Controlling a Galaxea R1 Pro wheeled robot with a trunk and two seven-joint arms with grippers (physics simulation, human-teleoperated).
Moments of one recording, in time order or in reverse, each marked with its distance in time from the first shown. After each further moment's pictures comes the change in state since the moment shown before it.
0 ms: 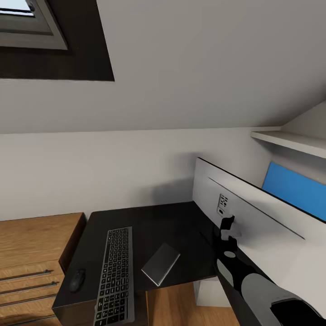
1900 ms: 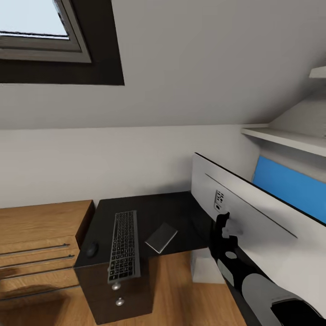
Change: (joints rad) left arm 0.001 0.001 0.000 0.000 0.000 0.000 0.000; right arm 0.001 -0.003 -0.004 0.000 -0.008 -0.109 0.009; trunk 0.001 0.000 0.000
